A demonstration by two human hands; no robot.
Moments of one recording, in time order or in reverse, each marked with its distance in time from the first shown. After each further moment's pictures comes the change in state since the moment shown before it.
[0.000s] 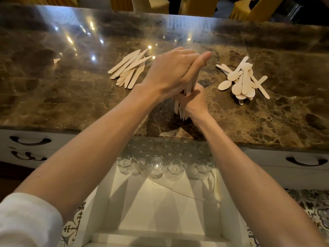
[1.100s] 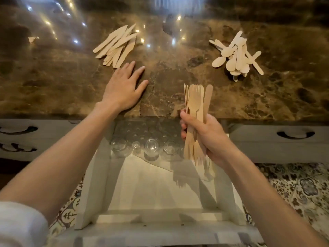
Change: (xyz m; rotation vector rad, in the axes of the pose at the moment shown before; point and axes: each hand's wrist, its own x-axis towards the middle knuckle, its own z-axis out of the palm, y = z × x) left_hand -0.109 -0.087 0.034 0.274 -0.420 -0.424; right_hand -0.127 -0.035 -0.042 0.378 -0.219 0.673
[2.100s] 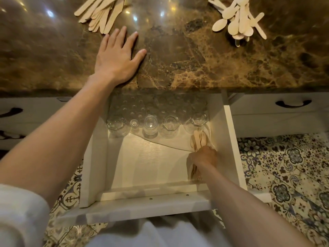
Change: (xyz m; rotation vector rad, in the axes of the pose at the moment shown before) left_hand -0.007 -0.001 0.008 0.034 0.007 -0.007; right_hand -0.013 0.172 -0.008 -0.813 0.625 0.830
